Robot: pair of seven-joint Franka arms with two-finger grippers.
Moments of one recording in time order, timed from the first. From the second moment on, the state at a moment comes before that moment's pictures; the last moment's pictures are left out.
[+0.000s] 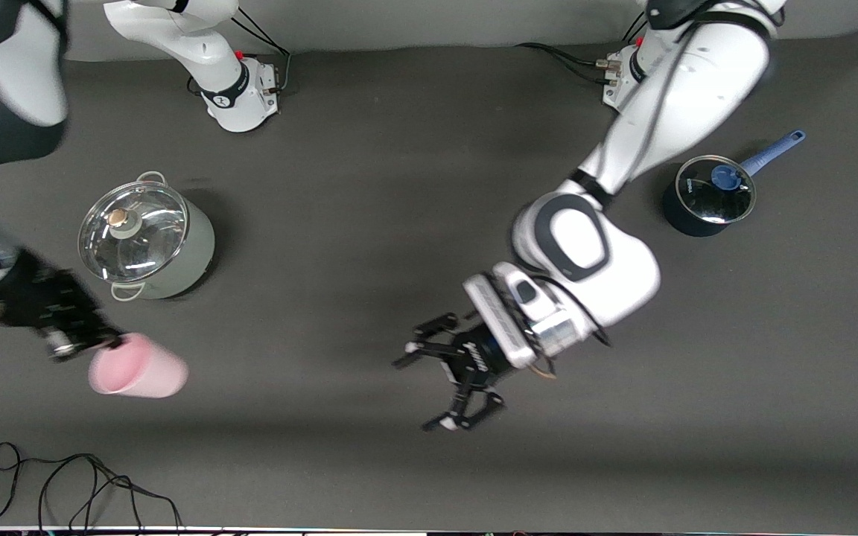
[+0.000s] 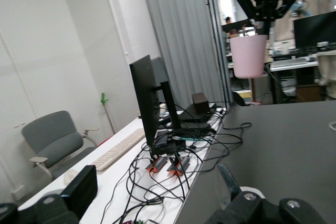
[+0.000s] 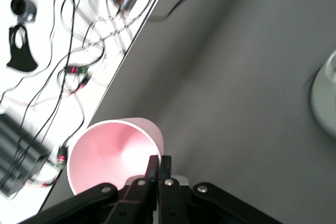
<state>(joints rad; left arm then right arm) -0.11 0.89 -0.70 -1.07 -1.27 2.73 2.11 0.20 0.45 -0.19 -1.00 0.15 1.66 1.04</state>
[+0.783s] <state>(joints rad) 0.46 0.80 -0.70 -1.19 -0.56 1.70 1.69 -0.06 0.46 -0.19 -1.03 0.06 1.49 -0.14</state>
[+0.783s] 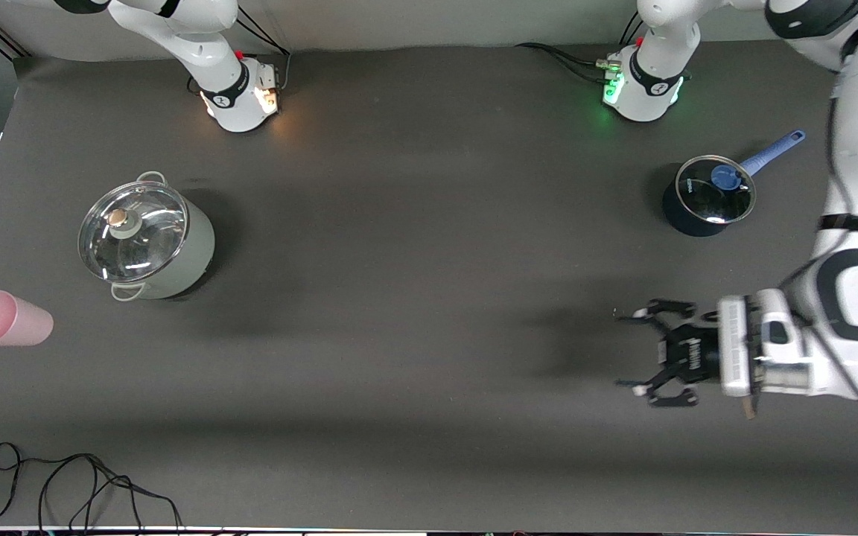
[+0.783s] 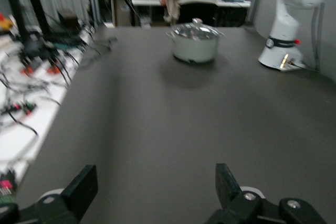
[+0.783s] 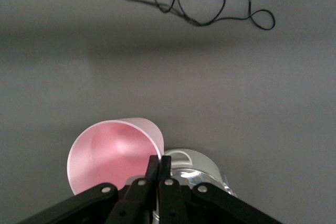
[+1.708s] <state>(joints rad) 0.61 0.40 -0.67 -1.20 0.03 1.31 0.77 -0.03 0.65 -0.17 -1.32 0.15 2.00 -0.18</state>
